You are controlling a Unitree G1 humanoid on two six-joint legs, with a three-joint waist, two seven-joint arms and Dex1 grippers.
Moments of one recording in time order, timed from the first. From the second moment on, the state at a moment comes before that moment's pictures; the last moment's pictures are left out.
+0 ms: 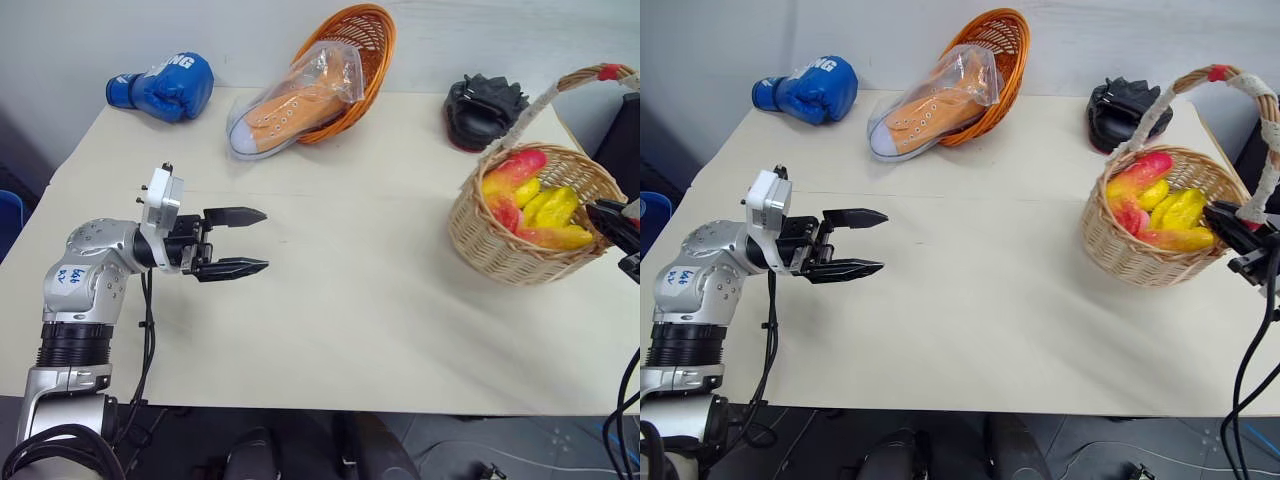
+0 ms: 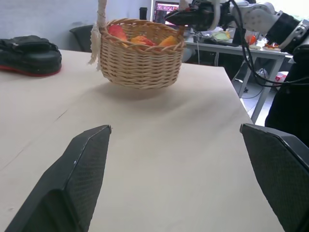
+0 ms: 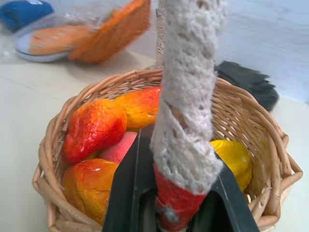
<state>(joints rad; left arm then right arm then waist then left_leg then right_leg) -0.60 0.69 0.11 0.14 -0.62 0.39 -1.34 -0.19 -0.86 -0.62 0.13 0.58 0.28 0.86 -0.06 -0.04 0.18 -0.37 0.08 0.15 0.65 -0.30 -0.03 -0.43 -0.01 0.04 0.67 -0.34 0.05</state>
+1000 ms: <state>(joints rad) -0.11 0.70 0.27 0.02 -0.42 0.13 -1.07 0.33 -0.64 -0.44 -0.30 0.45 -0.05 1.16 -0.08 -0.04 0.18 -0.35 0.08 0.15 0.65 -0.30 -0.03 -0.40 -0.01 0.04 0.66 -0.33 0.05</state>
